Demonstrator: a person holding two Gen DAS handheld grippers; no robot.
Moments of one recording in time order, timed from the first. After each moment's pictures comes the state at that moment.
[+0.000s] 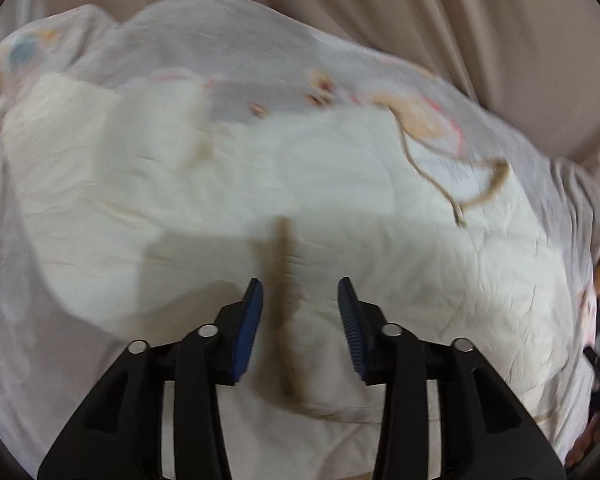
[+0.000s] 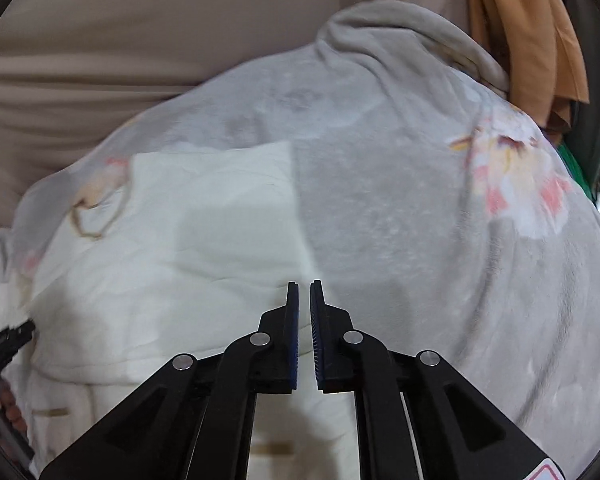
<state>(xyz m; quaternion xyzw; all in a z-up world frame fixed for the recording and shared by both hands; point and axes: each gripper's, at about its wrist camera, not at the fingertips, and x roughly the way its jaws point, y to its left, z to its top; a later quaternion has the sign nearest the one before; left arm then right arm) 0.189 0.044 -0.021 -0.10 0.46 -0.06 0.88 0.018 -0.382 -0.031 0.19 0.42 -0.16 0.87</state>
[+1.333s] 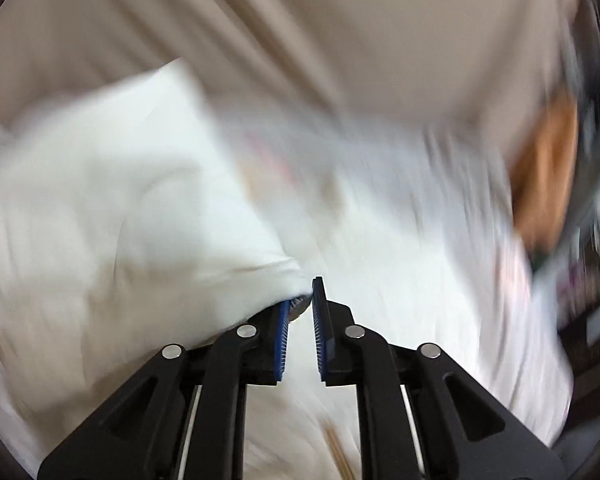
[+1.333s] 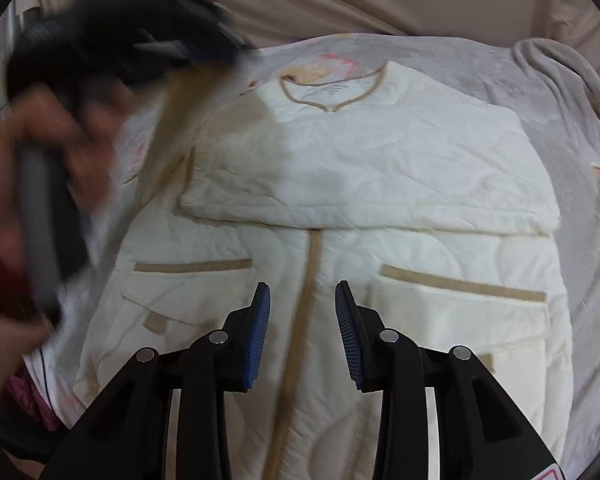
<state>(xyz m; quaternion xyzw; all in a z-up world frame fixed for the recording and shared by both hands) 0.154 -0.105 0.019 0.03 0.45 -0.28 0.85 -0.024 -0.176 -0.019 0.11 0.48 0.02 0.87</state>
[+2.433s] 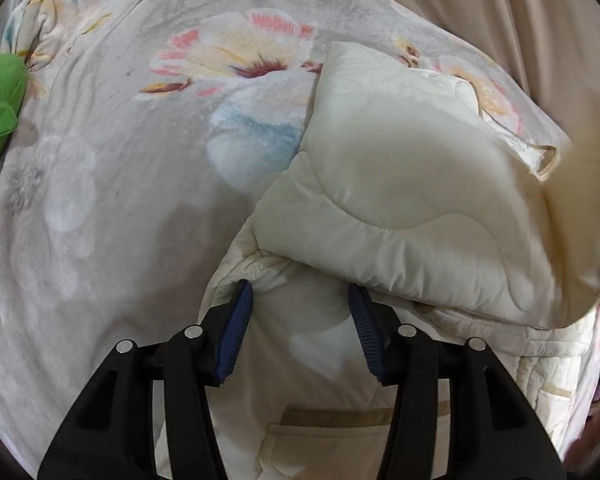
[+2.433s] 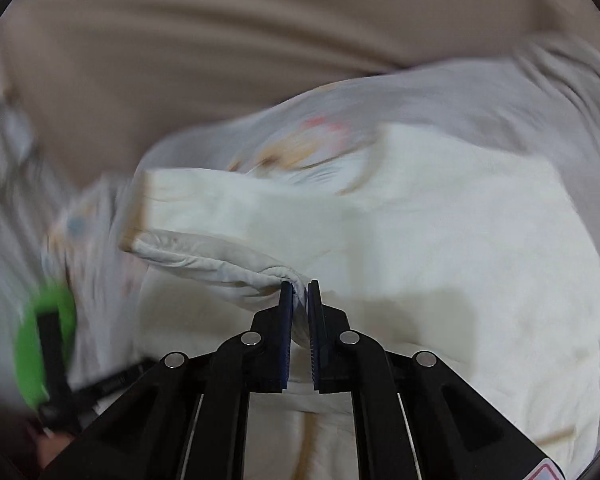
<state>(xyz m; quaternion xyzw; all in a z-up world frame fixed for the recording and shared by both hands) 0.147 0.088 -0.074 -0.10 0.53 -0.01 0.84 0.085 -0.236 -0.024 0.25 0.39 0.00 0.89</state>
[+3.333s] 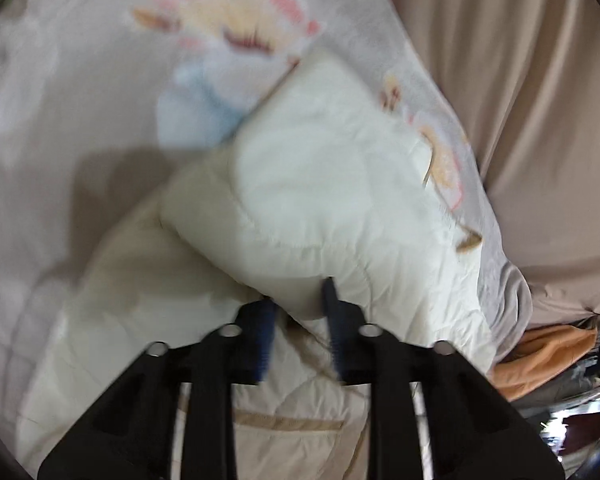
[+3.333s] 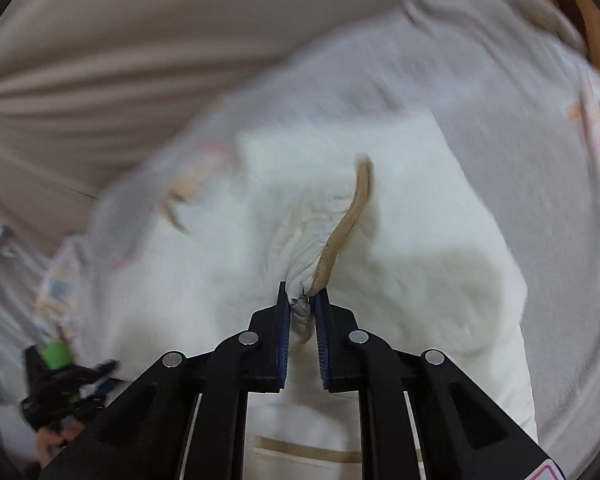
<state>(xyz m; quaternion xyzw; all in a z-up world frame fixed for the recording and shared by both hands) 0.157 0.098 -0.058 -0.35 0.51 -0.05 0.79 0.059 -0.329 -0.022 0.30 0.38 -0.03 0.88</state>
